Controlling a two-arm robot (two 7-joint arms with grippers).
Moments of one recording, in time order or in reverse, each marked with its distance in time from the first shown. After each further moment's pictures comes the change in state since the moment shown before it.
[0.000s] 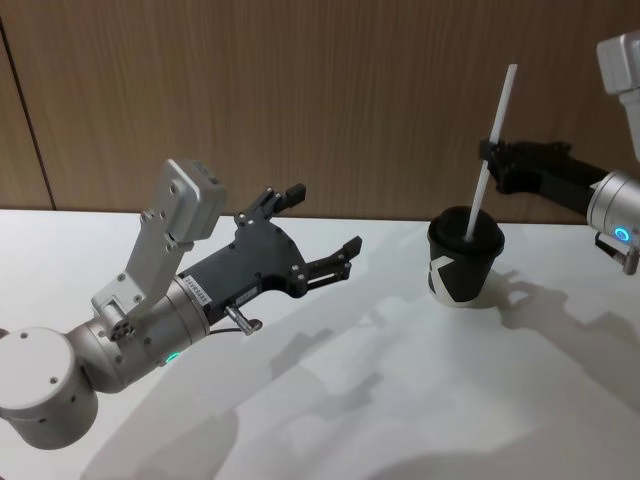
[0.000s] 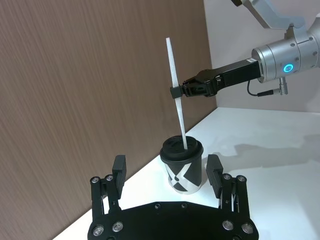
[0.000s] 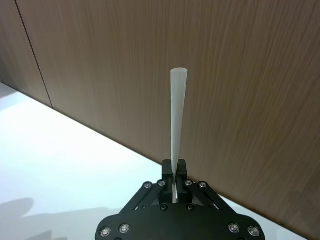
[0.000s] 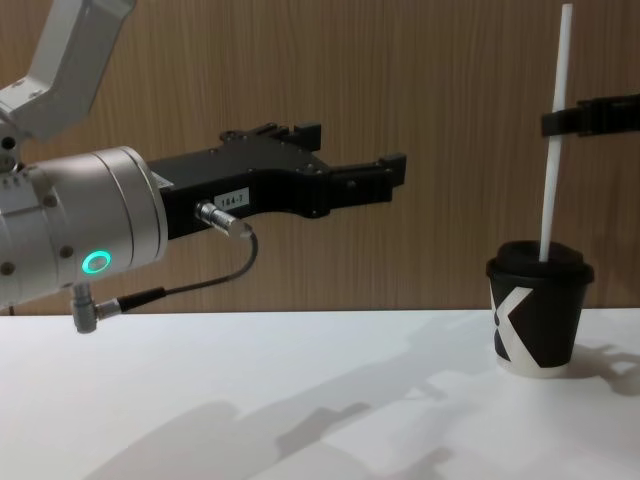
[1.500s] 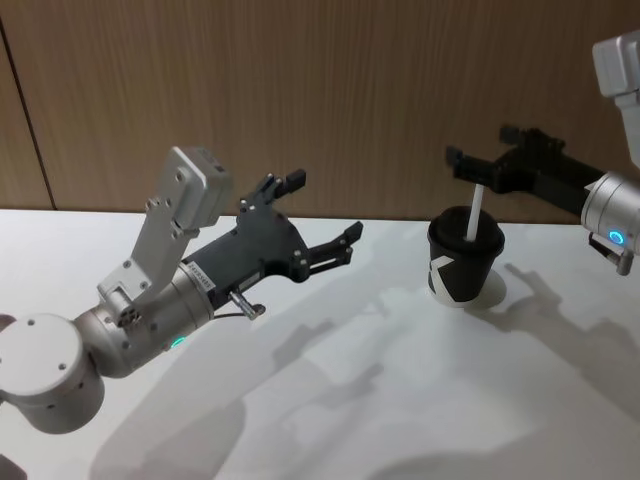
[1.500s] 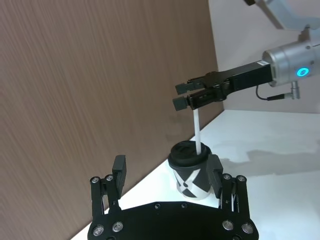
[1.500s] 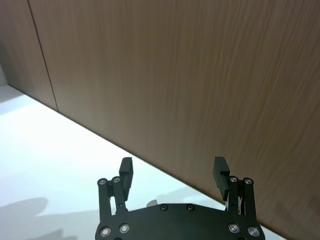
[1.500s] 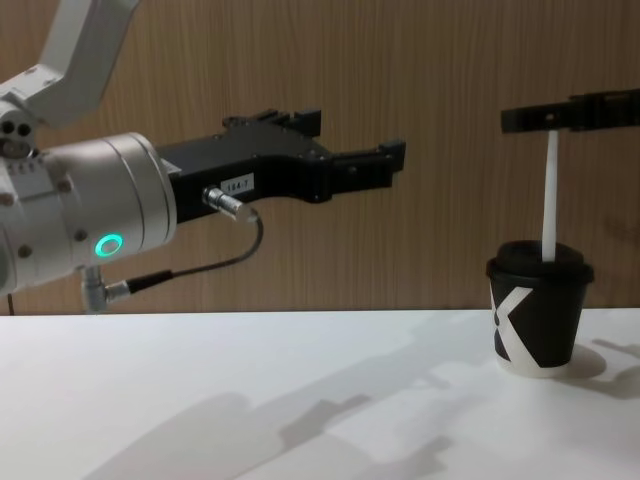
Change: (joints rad) left arm -0.030 -0.010 0.008 0.023 0.016 -0.012 0.014; right arm -0.013 -0.007 0.000 -0.015 -0.019 -0.037 0.008
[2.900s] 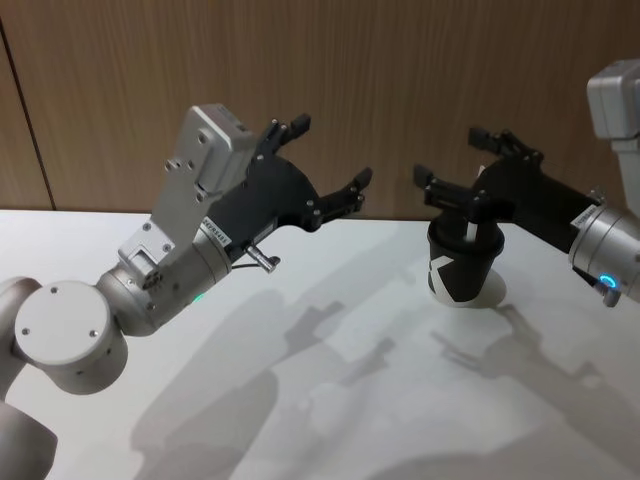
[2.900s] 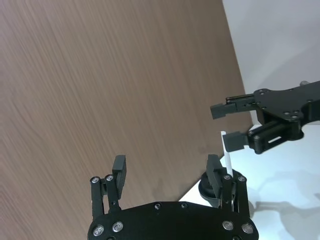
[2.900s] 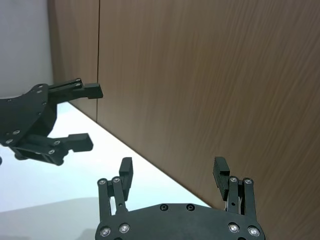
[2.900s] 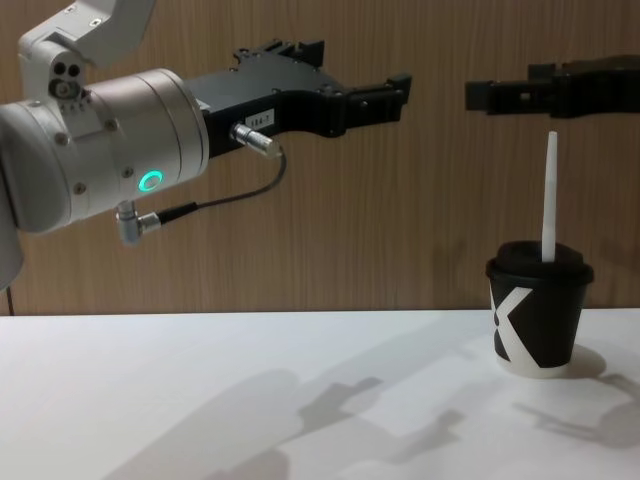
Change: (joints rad) left arm -0.071 -0.072 -0.005 0.035 0.120 -0.046 0.070; right arm -0.158 0.035 0.013 -0.210 -0.049 -0.149 0.043
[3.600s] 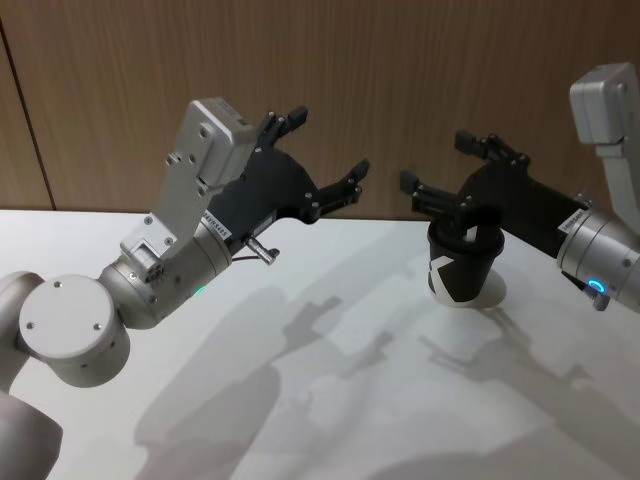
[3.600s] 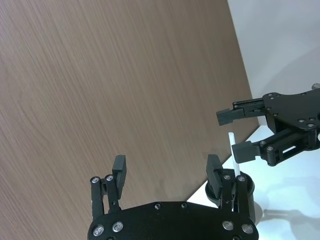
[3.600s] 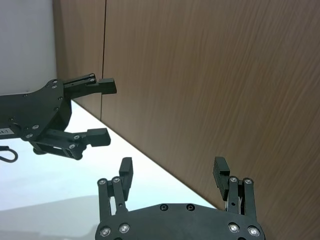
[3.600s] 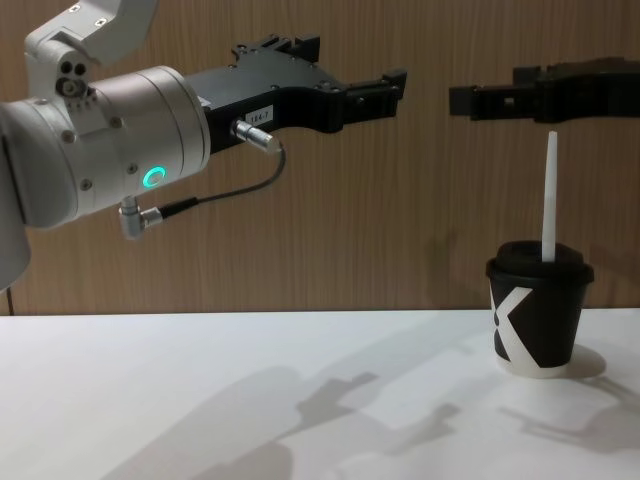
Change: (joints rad) left arm -0.013 -0.020 -0.012 0.025 0.024 -0.013 0.002; right arm -0.004 -0.012 -0.013 -0.017 -0.021 0.011 -0.004
